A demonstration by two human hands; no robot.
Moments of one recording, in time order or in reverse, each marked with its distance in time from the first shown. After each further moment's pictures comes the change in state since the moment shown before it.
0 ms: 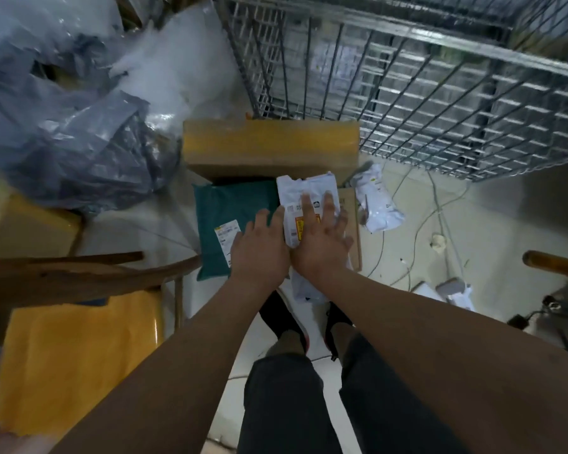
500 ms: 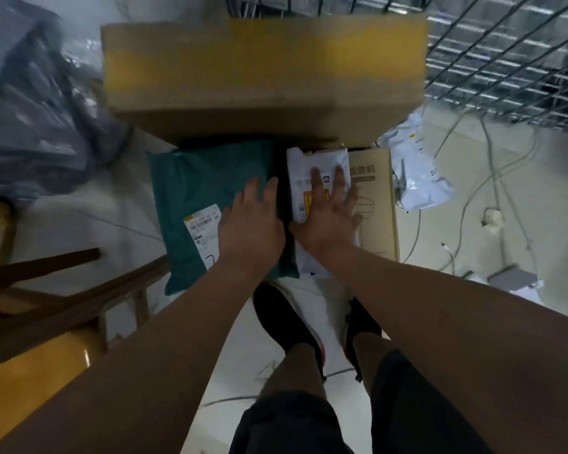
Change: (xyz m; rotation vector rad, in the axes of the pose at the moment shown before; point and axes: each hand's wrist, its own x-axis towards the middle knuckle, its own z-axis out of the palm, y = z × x) left_hand 0.117 -0.070 0.177 0.022 0.021 0.016; right_hand 0.153 0.057 0.195 -0.037 -0.029 0.106
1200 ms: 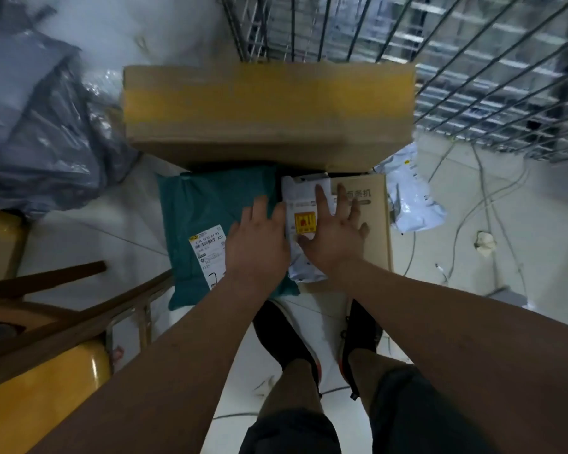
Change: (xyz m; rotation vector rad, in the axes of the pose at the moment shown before) left_hand 0.003 0.016 -0.029 0.021 -0.044 0.003; right_hand 0.000 0.006 -0.043 -0.050 -0.030 -0.066
